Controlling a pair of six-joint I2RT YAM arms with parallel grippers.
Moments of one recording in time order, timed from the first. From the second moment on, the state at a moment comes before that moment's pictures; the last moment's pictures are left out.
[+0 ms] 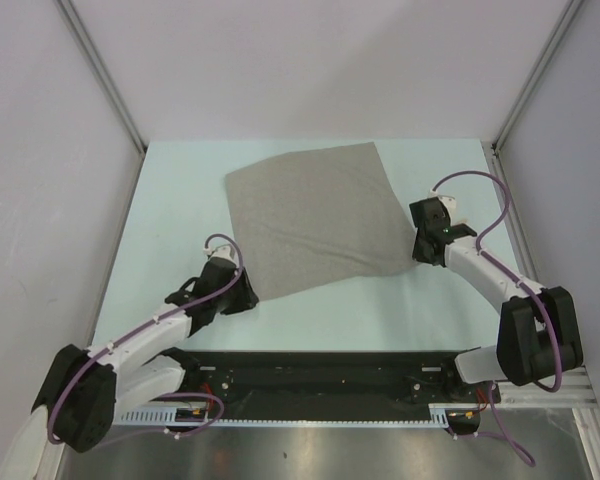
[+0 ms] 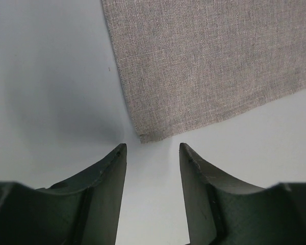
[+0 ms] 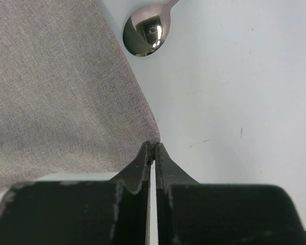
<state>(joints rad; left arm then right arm) -0.50 0.99 0.37 -0.26 -0.07 -0.66 0.28 1.39 0.90 -0.55 0.40 0.44</state>
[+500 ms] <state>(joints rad) -0.50 1.12 0.36 -0.09 -0.04 -0.68 0.28 1.37 0.90 -0.53 0.36 0.44</state>
